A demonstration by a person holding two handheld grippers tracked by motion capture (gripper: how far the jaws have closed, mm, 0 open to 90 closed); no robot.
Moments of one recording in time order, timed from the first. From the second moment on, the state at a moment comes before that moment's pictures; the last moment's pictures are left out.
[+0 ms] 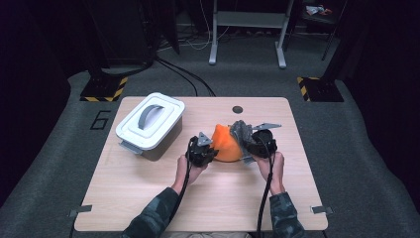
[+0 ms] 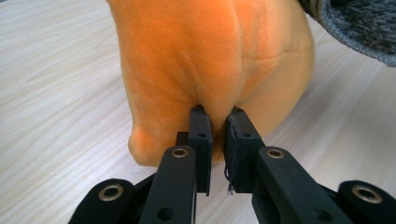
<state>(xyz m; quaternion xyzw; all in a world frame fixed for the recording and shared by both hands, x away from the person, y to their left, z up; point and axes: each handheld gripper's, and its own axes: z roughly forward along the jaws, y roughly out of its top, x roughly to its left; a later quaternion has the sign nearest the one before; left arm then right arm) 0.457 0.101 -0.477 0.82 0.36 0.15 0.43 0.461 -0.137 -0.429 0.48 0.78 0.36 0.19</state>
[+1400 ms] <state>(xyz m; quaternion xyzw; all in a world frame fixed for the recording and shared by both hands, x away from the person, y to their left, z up) 0.456 0.109 -0.480 0.81 0.37 0.11 0.45 0.462 -0.120 -0.434 0.48 0.79 0.34 0.19</state>
